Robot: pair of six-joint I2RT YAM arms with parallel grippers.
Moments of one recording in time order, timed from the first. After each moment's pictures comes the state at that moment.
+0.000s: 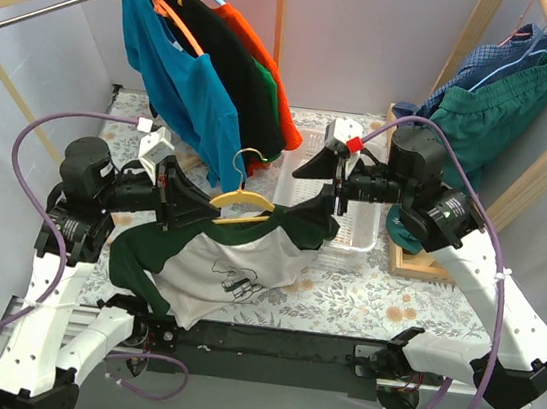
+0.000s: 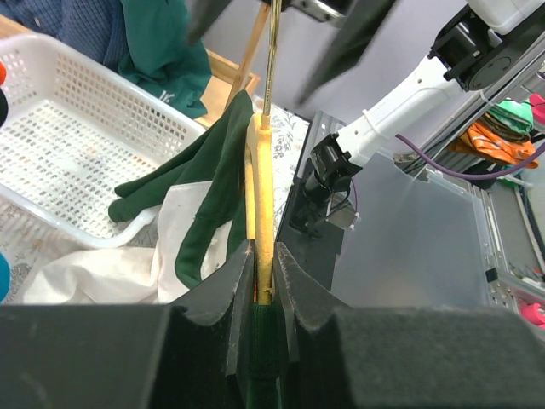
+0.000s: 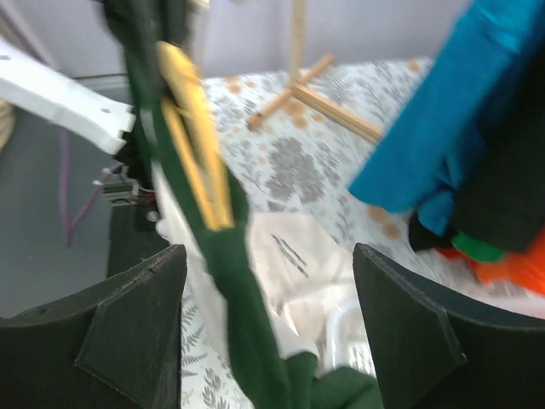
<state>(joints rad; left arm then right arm) -0.17 0.77 1.15 -0.50 1.15 -0.23 0.68 1.18 1.45 -0.52 -0.78 -0.16</state>
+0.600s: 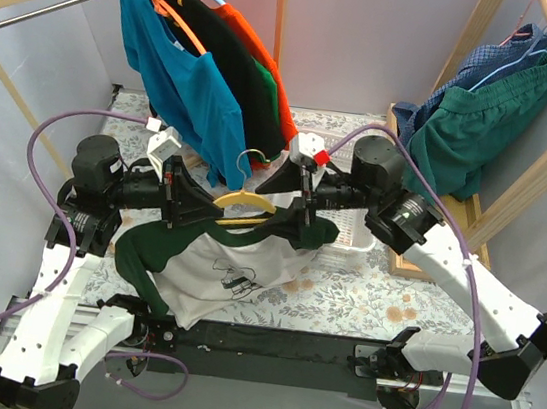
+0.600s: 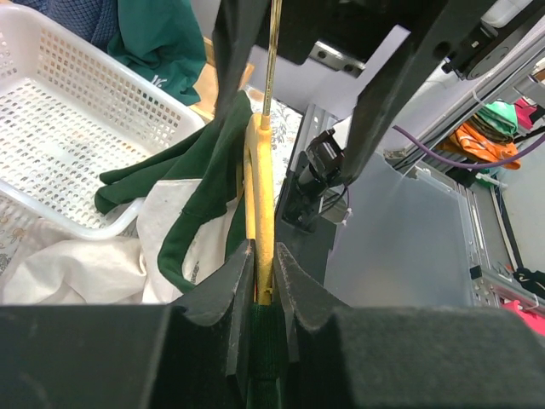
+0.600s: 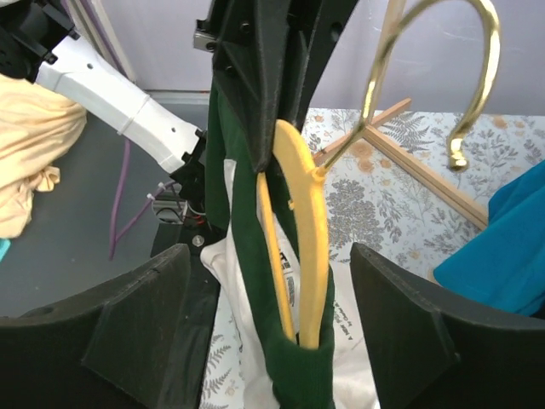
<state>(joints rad) -0.17 0.81 1.09 -0.46 1.18 -0.25 0.84 1.23 1.34 -0.25 -0.87 -0.08</state>
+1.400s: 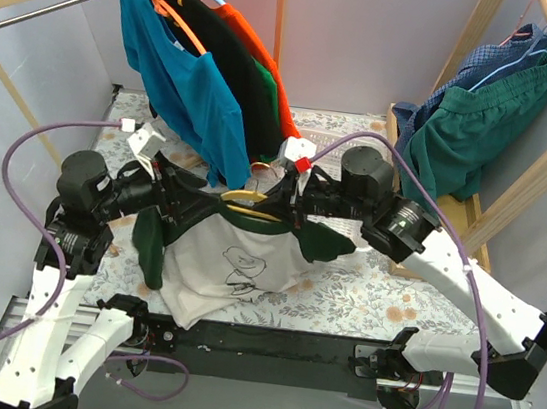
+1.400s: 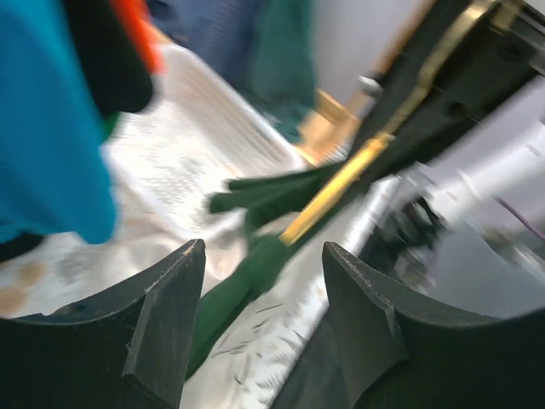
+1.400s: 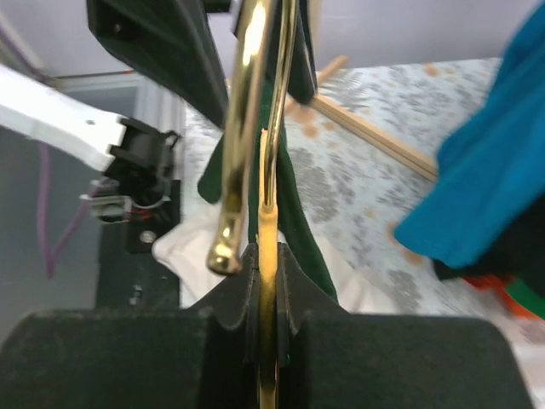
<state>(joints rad) -0.17 0.72 1.06 -0.44 0.90 -0.28 0.94 1.25 1.34 -0.29 -0.58 -0.10</state>
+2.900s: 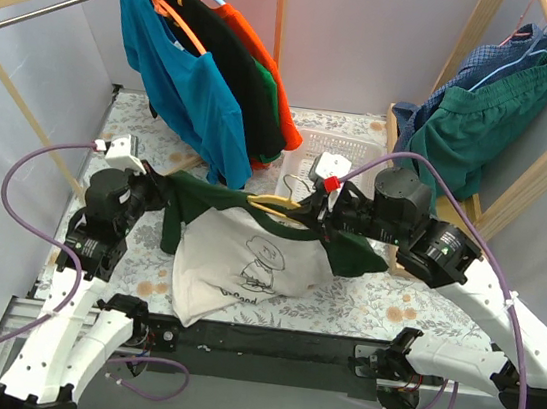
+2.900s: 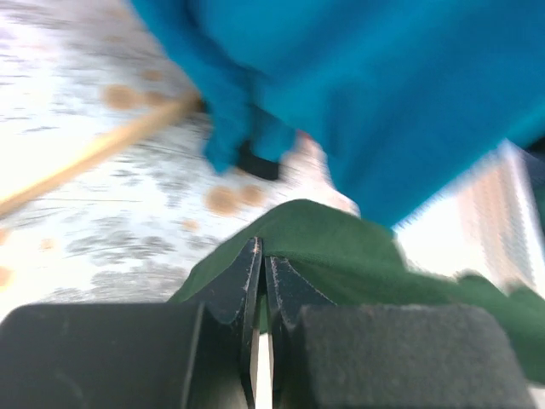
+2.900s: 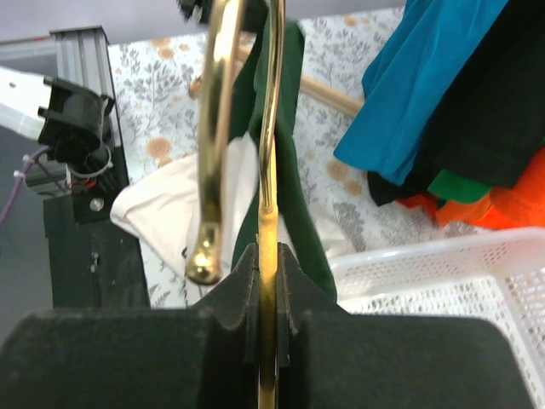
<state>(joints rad) -0.17 0.63 0.79 -0.43 0.02 -0.42 0.94 1.05 1.30 -0.49 -0.33 -0.18</state>
